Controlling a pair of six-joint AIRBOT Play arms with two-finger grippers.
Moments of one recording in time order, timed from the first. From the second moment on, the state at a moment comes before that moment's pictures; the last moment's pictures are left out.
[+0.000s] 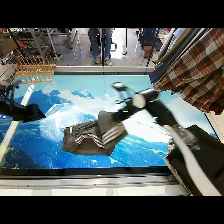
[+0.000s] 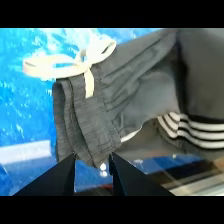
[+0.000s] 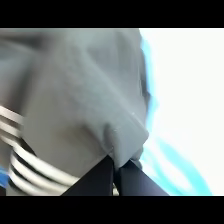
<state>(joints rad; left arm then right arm) 0.25 -1.35 1.43 1.04 -1.50 -1.36 0.40 -1.50 1.56 -1.43 1.29 1.53</state>
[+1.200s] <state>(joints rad) 0.00 -1.55 1.14 1.02 -1.40 -1.34 -0.16 -1.46 0.94 -0.99 1.22 1.10</state>
